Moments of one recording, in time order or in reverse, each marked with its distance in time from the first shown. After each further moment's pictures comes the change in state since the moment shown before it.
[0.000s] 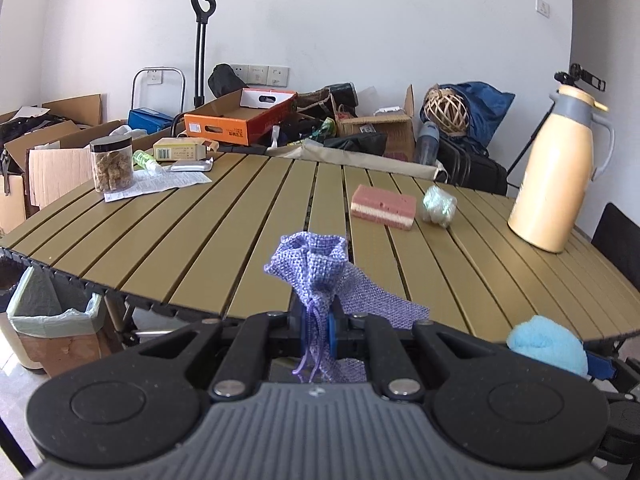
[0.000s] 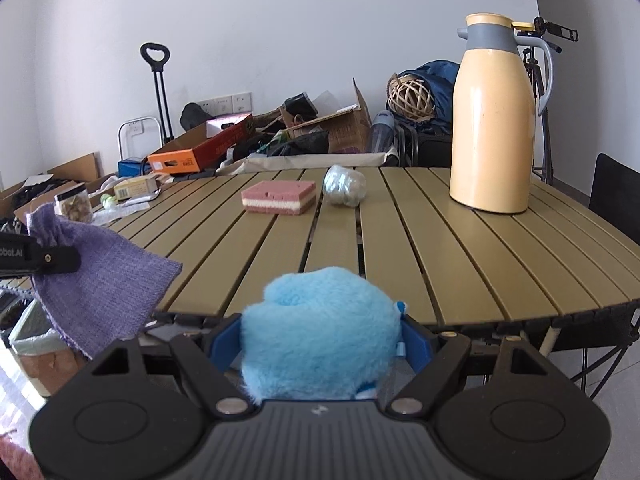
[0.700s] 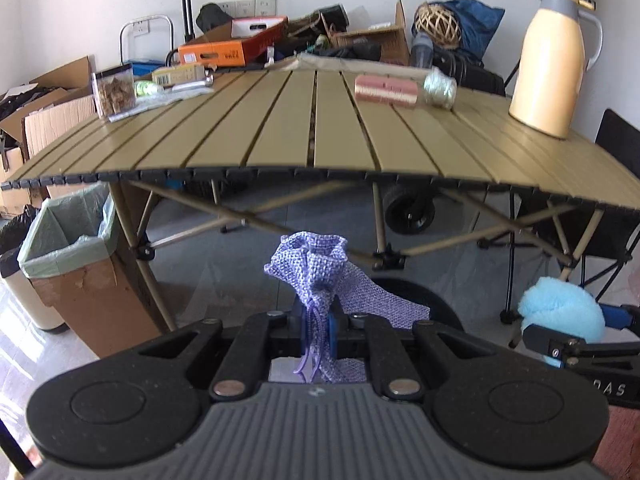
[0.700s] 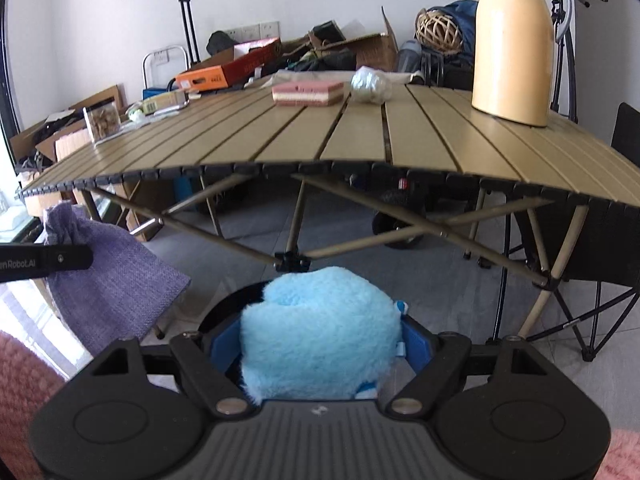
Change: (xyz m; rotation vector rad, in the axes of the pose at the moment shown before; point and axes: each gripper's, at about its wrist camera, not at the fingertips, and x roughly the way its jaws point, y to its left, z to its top) left arm -0.004 0.019 -0.091 0.099 0.206 0.016; right arm -0.013 0.003 -0.076 -0.046 0.210 0.065
